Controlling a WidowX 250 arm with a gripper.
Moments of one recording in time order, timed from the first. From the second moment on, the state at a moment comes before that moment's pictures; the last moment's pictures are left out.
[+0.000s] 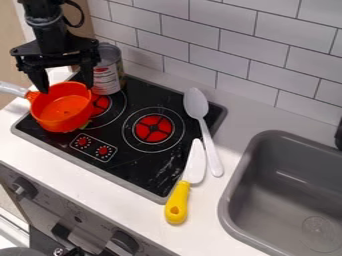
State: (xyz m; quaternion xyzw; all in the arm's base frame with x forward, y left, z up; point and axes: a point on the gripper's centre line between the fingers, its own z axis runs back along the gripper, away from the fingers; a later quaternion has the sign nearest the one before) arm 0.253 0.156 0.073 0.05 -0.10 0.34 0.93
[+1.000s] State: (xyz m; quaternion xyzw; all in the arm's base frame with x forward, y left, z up) arm 0.240 0.177 0.053 0.04 -0.09 -0.12 0.99
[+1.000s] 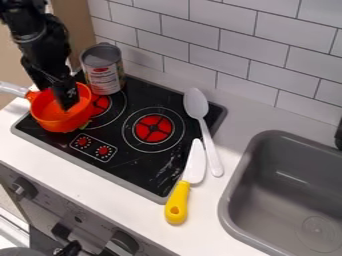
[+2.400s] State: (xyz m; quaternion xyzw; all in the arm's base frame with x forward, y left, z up) arm 0.223 0.167 0.004 0.04 -0.04 -0.33 0.94
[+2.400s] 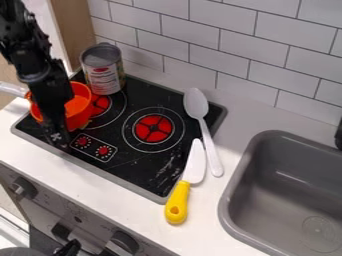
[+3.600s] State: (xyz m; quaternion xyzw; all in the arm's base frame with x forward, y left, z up) arm 0.237 0.131 0.038 0.05 -0.07 0.03 1.00
